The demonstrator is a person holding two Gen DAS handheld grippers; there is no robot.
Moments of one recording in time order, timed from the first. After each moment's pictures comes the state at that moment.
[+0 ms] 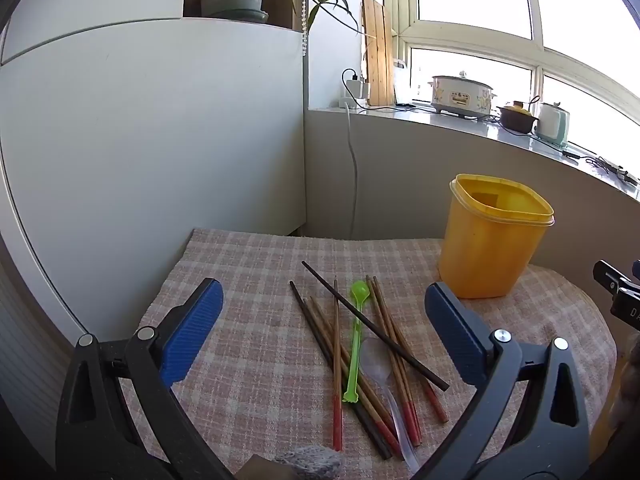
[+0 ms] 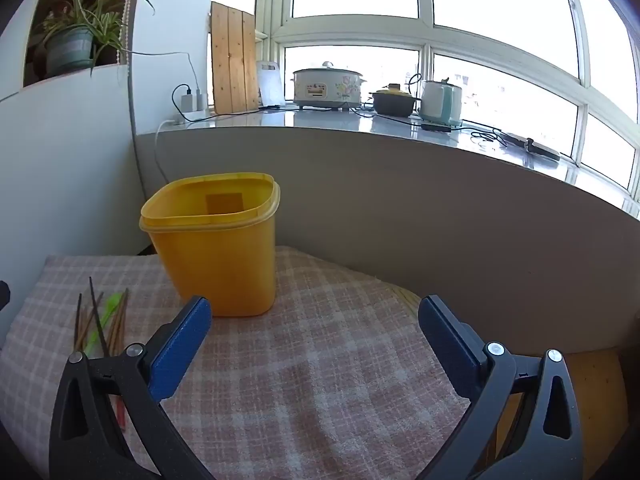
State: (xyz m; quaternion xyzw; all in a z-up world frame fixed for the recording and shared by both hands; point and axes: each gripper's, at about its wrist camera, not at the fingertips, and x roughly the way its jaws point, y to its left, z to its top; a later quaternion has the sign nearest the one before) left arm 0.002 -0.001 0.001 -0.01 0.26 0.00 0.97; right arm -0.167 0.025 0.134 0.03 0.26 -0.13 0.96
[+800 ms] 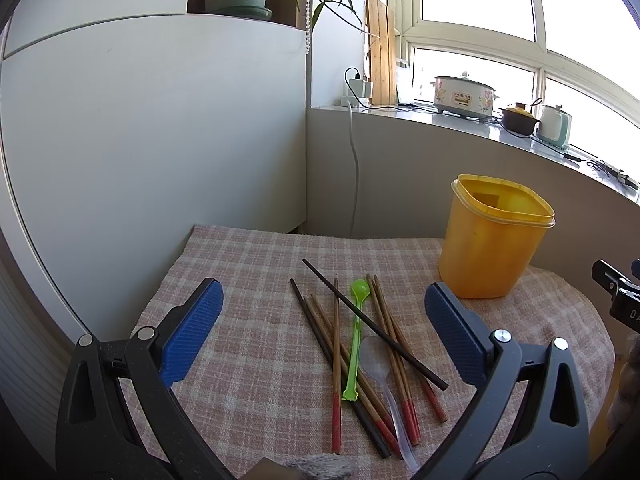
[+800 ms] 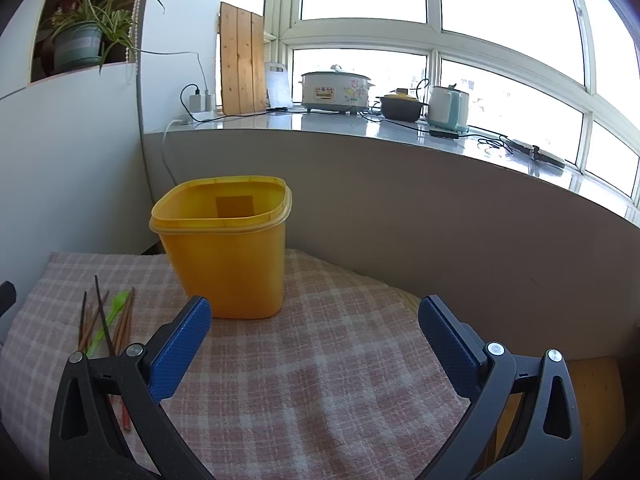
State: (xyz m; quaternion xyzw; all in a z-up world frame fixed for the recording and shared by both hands) left arm -0.001 0.000 -0.007 -0.01 0.25 0.00 0.97; right arm -0.166 0.030 0.135 0.01 0.25 -0.12 0.96
